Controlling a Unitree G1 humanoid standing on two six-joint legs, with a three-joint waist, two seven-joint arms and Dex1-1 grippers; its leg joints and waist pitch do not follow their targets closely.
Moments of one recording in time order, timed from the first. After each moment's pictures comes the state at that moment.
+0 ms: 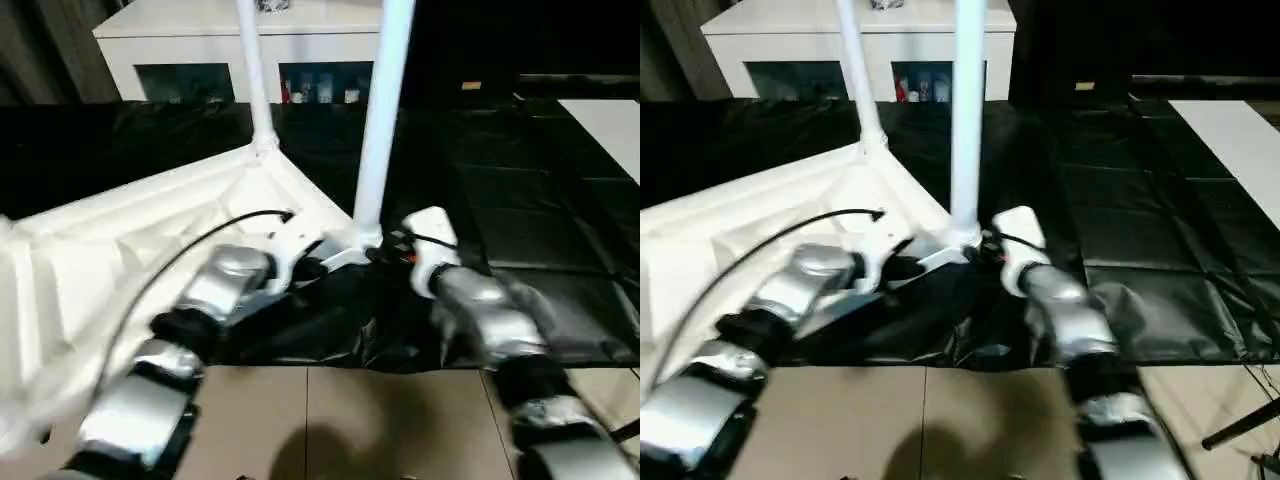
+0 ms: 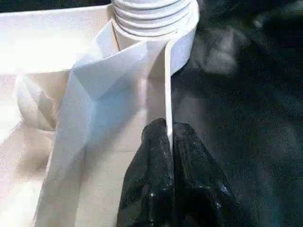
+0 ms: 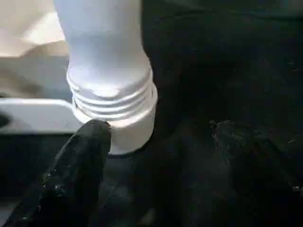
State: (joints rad) left arm -0.74 0.26 -0.24 0.81 0.08 0.17 -0.89; right arm -0.52 -0.24 0.05 0.58 0.10 0.20 0.54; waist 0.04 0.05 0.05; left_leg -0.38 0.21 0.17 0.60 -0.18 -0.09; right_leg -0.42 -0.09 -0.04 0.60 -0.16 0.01
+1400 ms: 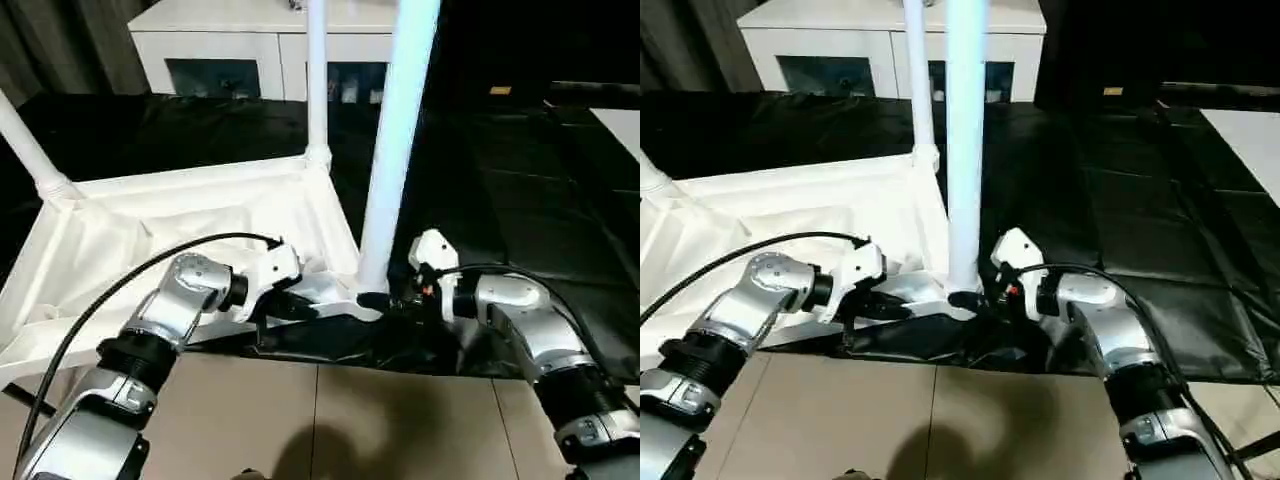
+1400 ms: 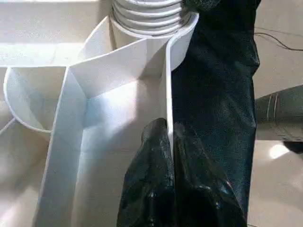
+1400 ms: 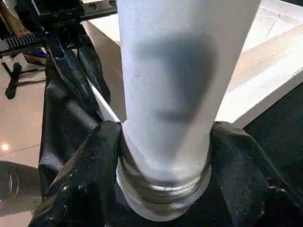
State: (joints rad) left arm -0.63 0.38 -0.31 0.62 0.04 0.11 -1.20; right arm -0.48 -0.38 0.18 0.48 0.14 0.08 1.04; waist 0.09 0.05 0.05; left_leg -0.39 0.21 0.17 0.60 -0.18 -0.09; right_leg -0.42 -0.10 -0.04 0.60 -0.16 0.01
